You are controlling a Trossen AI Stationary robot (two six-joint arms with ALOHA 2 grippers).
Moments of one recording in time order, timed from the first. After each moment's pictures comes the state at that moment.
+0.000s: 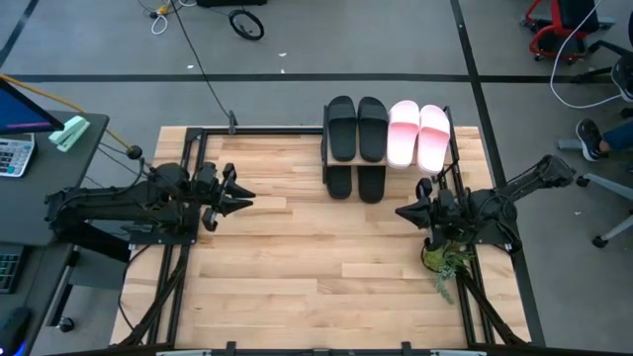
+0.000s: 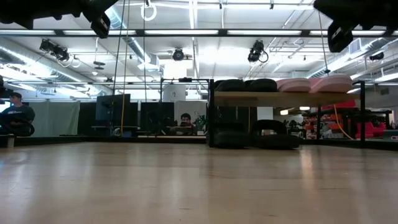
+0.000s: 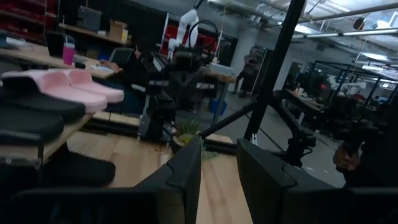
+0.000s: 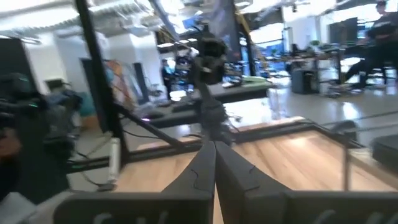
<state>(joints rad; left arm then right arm) 0.12 0.53 0.38 0.27 0.23 -0.30 0.43 0.41 0.19 0.38 0.45 0.15</state>
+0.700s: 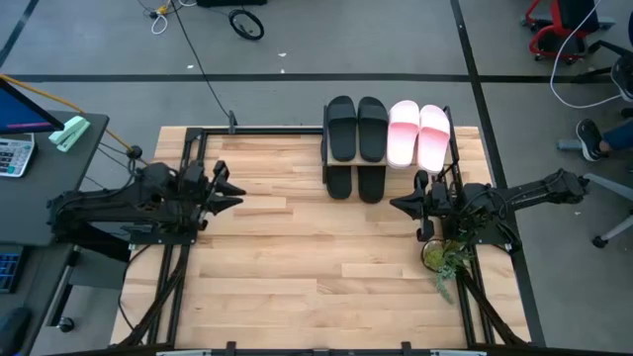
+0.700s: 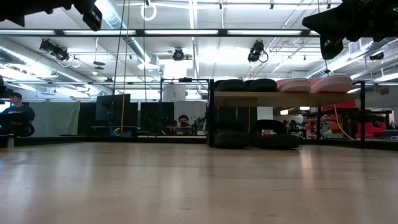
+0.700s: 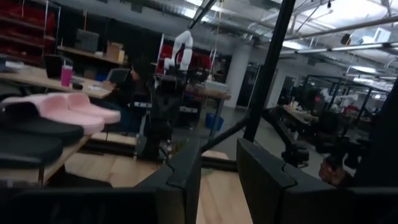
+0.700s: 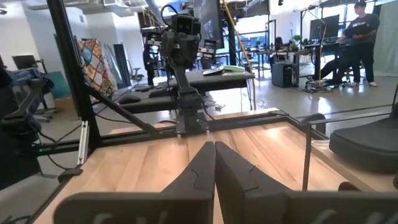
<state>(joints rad) 0.12 0.42 0.38 0.25 0.23 -0.30 0.20 0.40 0.19 0.29 0.27 0.12</state>
